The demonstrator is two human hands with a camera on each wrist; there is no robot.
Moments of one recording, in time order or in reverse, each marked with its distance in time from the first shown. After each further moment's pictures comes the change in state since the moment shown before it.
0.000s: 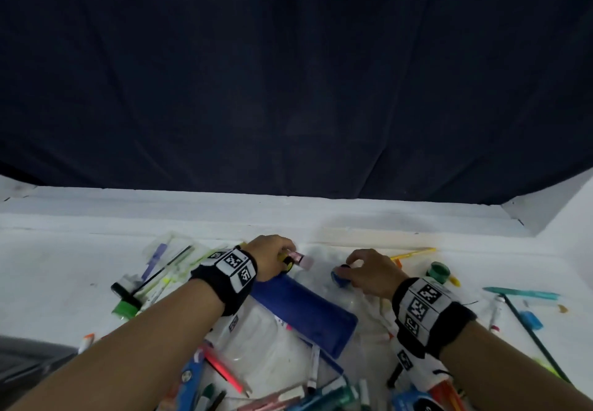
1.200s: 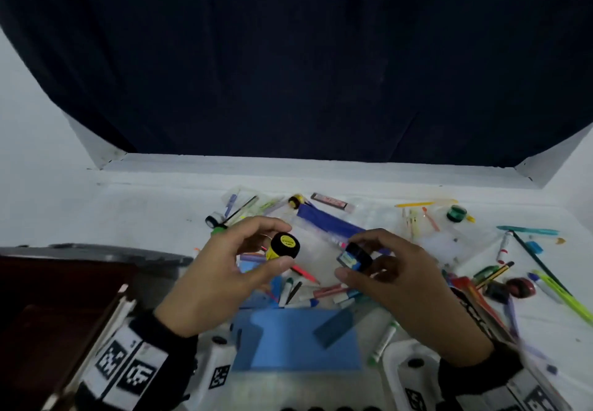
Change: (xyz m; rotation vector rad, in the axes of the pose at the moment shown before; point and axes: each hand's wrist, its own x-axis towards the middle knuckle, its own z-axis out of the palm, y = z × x) left_hand -0.321 -0.015 -0.011 -0.671 0.438 0.305; right_hand -0.278 -0.083 0.056 0.471 0.173 -0.538
